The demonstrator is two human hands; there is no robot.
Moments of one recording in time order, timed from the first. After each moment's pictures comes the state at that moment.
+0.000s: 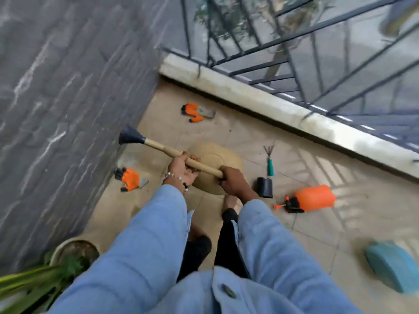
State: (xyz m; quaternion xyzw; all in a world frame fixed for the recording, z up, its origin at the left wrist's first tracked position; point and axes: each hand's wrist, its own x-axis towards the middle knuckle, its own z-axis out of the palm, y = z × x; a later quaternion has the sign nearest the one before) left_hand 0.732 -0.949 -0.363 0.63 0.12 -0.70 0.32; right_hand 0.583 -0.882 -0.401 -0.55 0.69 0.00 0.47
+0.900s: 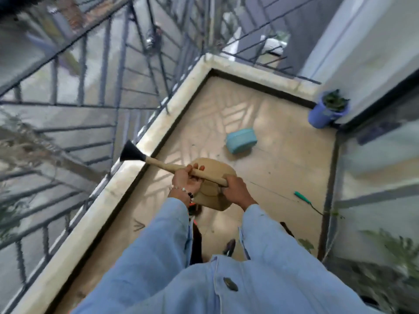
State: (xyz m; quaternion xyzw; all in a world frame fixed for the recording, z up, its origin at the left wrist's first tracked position) left_hand 0.250 -0.671 -0.224 0.45 -0.26 -0.83 -0.20; right_hand 0.296 -0.524 -0.257 0.13 0.91 -0.32 0.23
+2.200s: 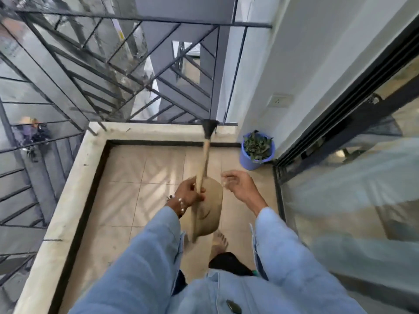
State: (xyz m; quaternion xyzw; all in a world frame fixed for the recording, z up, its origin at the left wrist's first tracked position) left_hand -0.227 -0.089 -0.258 -0.02 -0.72 -0.51 -0.47; right_hand -0.132 0.071 -0.233 0.35 0.74 -0.57 0.03
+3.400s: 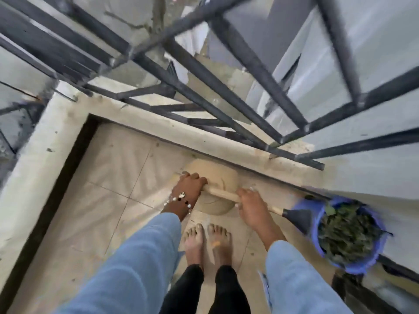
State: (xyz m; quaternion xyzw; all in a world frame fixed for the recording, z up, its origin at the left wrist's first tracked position) left_hand -0.662 0.097 -0.627 -0.25 -0.89 -0.02 -0.37; right_hand -0.563 0.276 -0.627 0.13 0.91 -0.21 0.34
